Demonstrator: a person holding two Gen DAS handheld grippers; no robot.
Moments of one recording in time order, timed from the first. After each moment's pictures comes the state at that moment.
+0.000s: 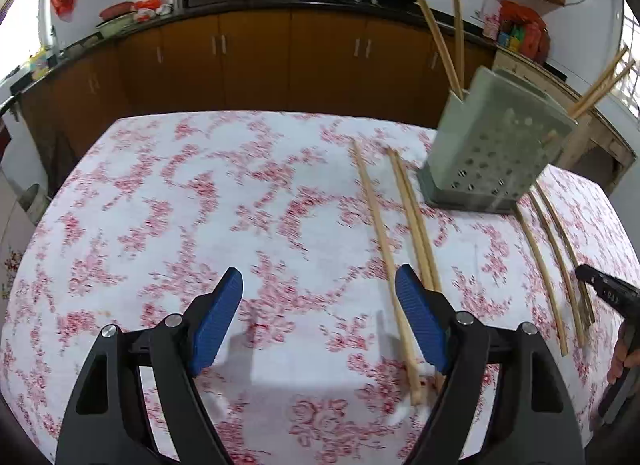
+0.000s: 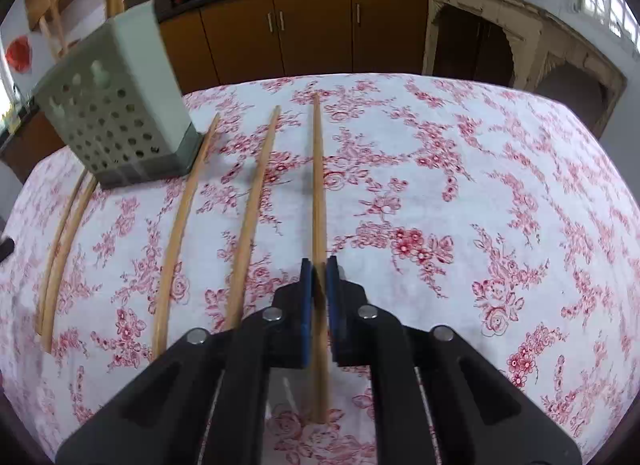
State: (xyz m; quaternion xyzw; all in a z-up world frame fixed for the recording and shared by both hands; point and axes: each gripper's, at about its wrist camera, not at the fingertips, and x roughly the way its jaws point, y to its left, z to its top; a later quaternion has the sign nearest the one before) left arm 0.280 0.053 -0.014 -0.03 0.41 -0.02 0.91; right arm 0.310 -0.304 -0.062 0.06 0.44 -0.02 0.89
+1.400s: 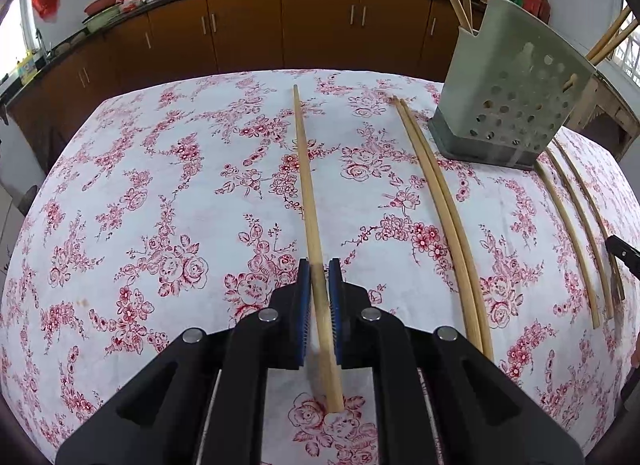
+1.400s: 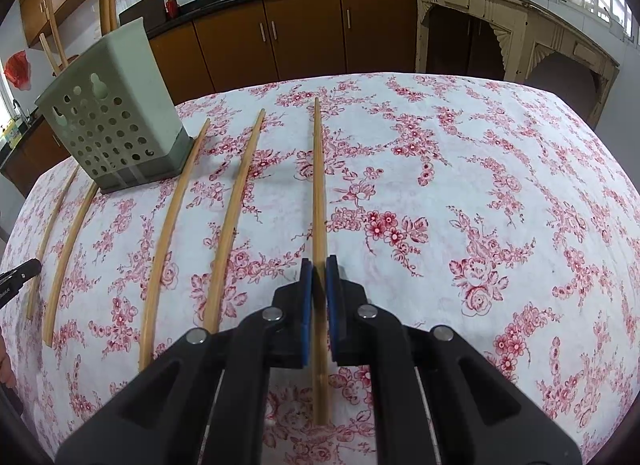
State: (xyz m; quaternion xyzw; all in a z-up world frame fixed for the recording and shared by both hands) left arm 0.283 0.047 -0.045 0.00 0.45 -0.01 0.89; right arm 0.291 -0.316 -0.062 0.07 0.43 -0.02 0.90
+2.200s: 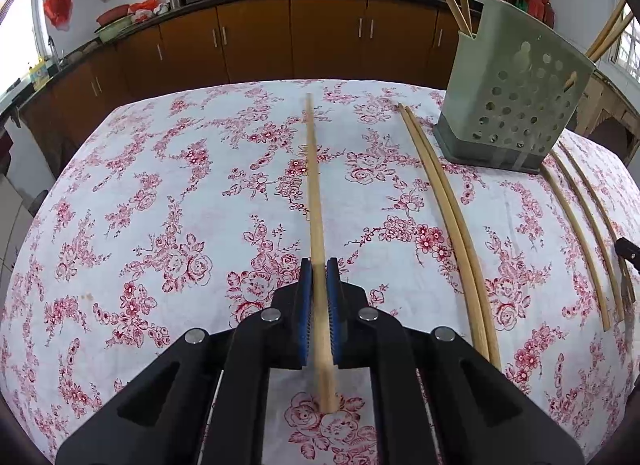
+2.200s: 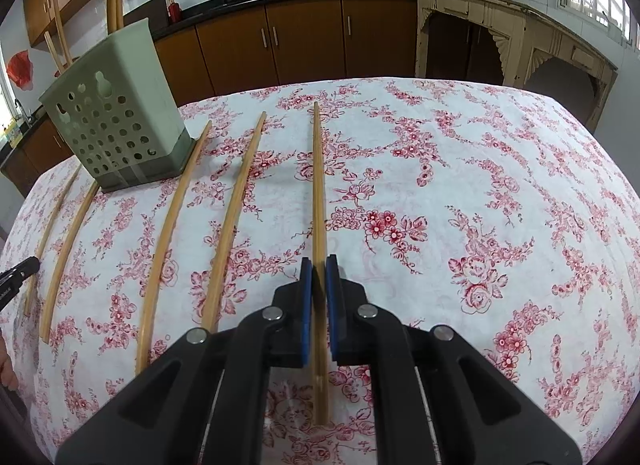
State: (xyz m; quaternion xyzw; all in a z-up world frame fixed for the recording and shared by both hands) left arm 0.277 0.045 -0.047 0.00 0.43 0.00 0.90; right arm 0.287 -0.318 -0.064 0.07 0.42 -0.02 0.91
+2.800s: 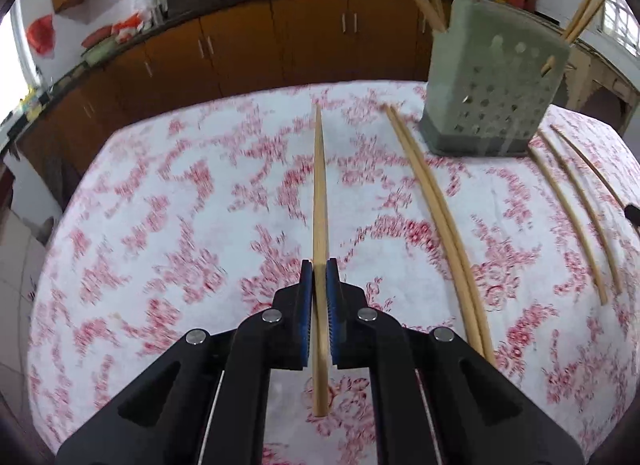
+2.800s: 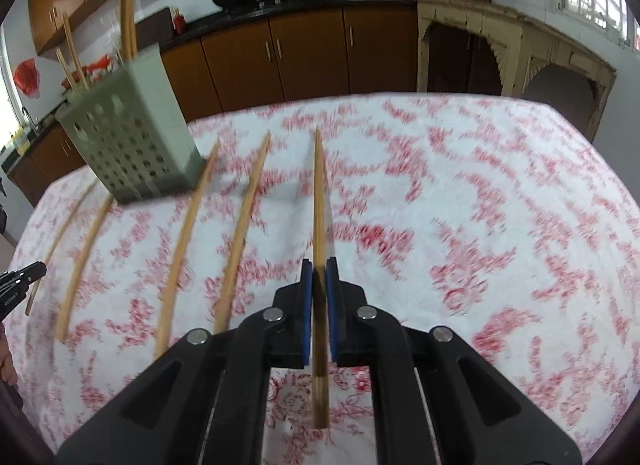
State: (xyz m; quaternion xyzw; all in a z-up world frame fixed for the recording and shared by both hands) left arm 0.270 0.041 -0.021 0.06 0.43 -0.01 0.90; right arm 0.271 -0.329 -0.034 0.07 0.39 -0.02 0.92
